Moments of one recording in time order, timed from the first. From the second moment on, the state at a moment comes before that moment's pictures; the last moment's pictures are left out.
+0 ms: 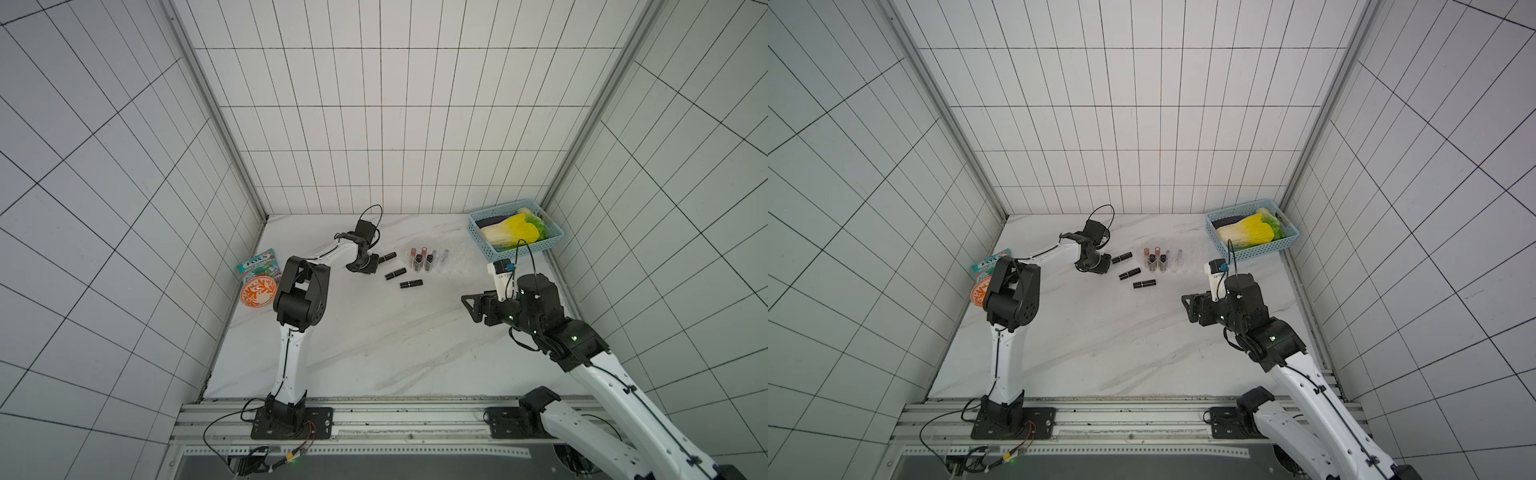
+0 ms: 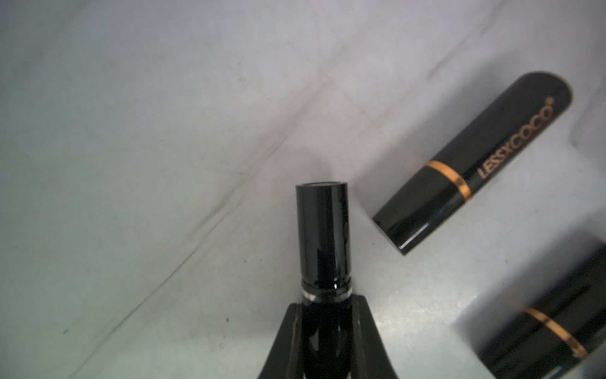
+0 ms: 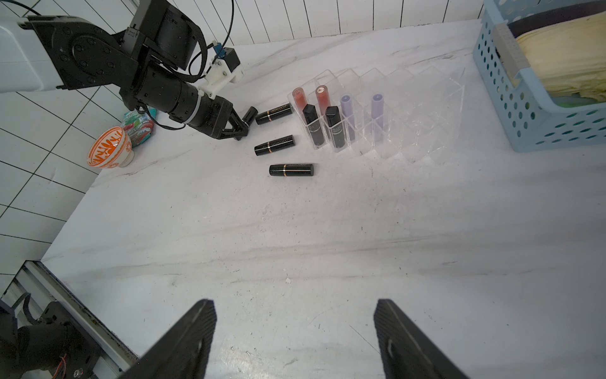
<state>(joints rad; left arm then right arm) -0.35 2.20 1.68 -0.67 -0.01 -0.11 0.55 0.78 0.81 -0.61 -0.14 0.28</state>
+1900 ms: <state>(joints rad) -0.77 1.25 1.46 -1.11 0.63 -0.20 0.68 1.33 1.20 -0.52 -1.22 0.17</state>
